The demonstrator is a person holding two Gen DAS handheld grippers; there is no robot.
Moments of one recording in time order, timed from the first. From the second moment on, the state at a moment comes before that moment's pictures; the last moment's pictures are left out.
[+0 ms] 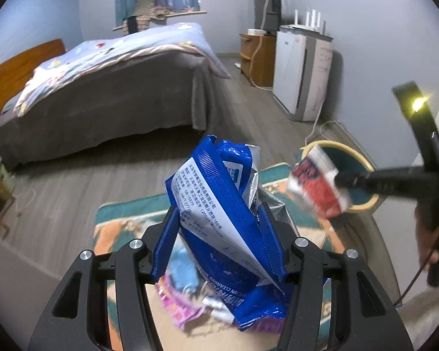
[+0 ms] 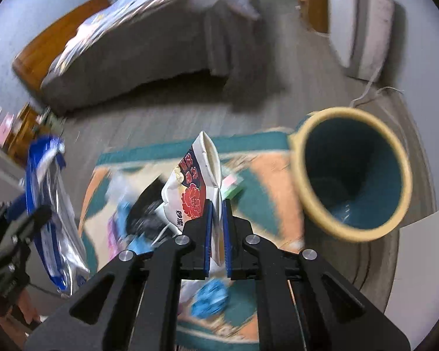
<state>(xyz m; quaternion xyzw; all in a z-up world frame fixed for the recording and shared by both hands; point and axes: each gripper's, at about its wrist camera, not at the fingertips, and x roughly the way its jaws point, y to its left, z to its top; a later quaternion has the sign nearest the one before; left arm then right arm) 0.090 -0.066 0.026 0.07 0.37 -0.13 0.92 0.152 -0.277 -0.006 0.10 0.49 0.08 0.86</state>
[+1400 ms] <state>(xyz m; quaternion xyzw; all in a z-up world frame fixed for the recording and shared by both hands) 0.195 -0.236 -0.019 0.09 0.36 -0.22 0.90 0.196 -0.467 -0.054 0.15 0.48 -0.11 0.86</state>
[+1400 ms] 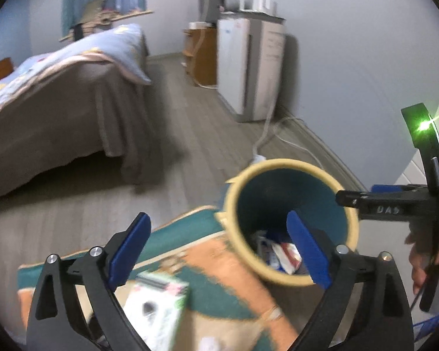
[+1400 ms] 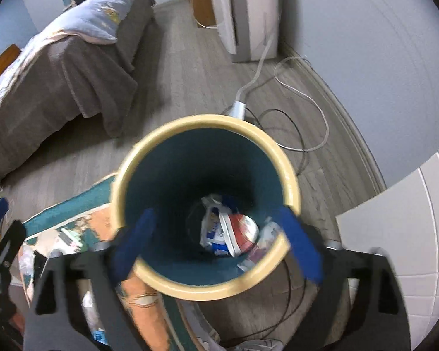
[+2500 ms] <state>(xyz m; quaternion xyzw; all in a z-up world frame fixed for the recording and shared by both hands) 0.153 0.069 -0.012 -0.01 0.39 0.02 0.92 0.221 -0.214 -0.058 0.01 0.52 0.02 0.85</state>
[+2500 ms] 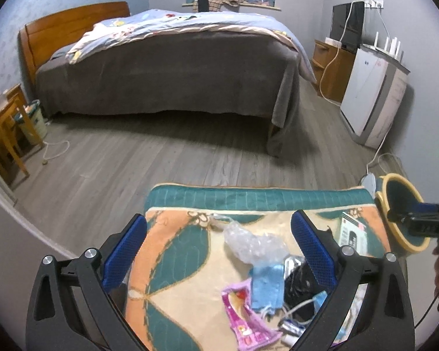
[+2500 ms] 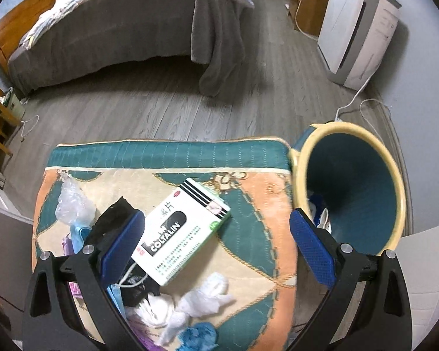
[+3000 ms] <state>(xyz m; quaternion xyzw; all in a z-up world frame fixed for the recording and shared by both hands) 0.196 0.076 -0.063 0.00 0.45 0.03 0.89 0.255 -0.195 -0.111 0.04 0.58 -0.01 0.81</state>
